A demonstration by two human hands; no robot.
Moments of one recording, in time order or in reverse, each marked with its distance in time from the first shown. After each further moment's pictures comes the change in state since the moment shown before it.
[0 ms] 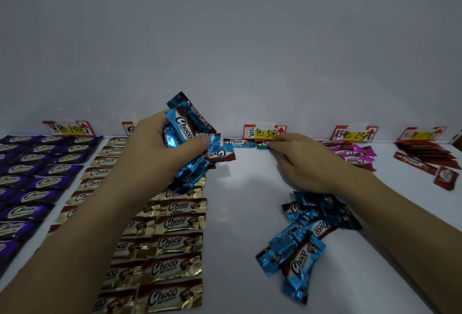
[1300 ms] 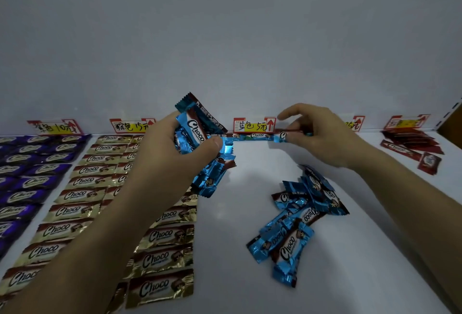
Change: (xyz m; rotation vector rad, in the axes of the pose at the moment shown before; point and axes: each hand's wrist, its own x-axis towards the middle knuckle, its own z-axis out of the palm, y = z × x) left_hand -0.014 0.008 0.031 -0.041 0.016 0.000; right_hand -0.020 0.024 -0.031 0.526 0.129 0.214
